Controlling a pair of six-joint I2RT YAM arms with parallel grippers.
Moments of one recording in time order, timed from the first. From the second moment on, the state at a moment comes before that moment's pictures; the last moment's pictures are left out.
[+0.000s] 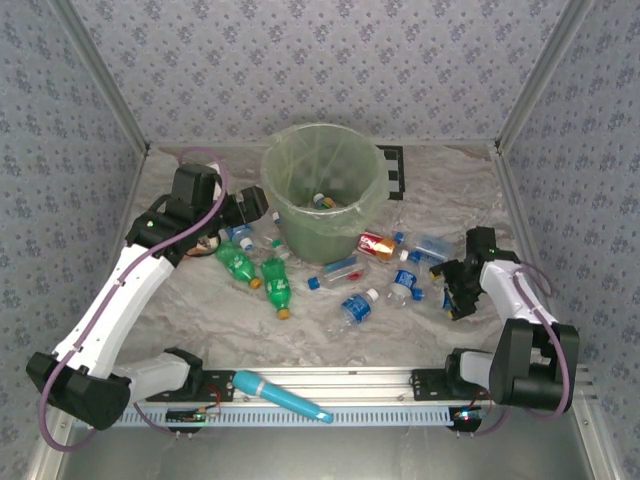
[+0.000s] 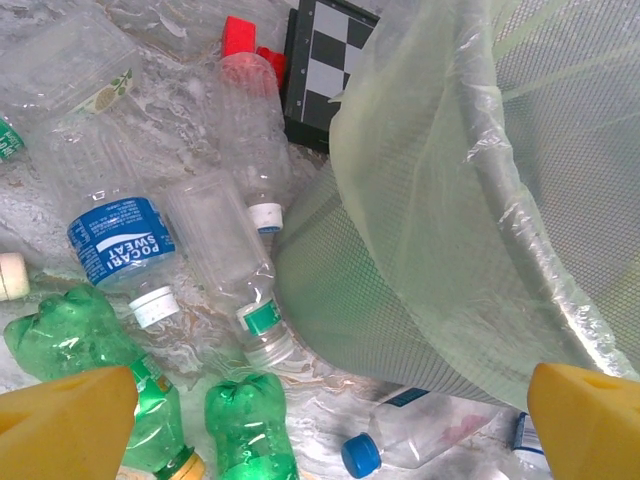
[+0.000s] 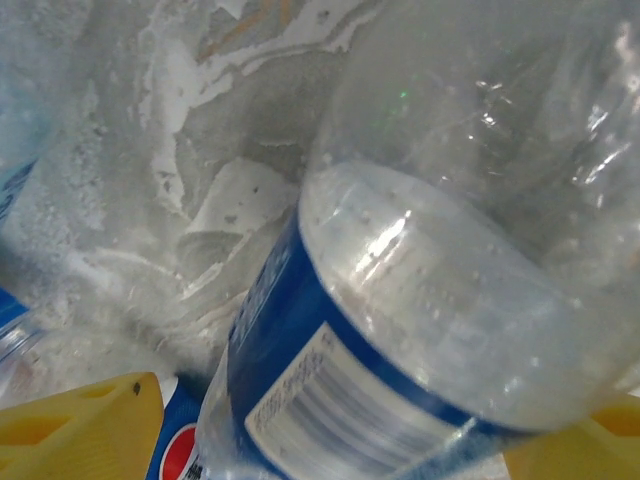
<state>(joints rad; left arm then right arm) -0.43 1.15 1.27 -0.80 -0.01 -0.63 -0.14 1.23 0.66 -0.83 -0.21 1.06</state>
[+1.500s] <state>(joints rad) -0.40 1.14 1.30 -0.85 -0.02 -0.56 0.36 1.10 1.40 -0.84 0.29 0.74</state>
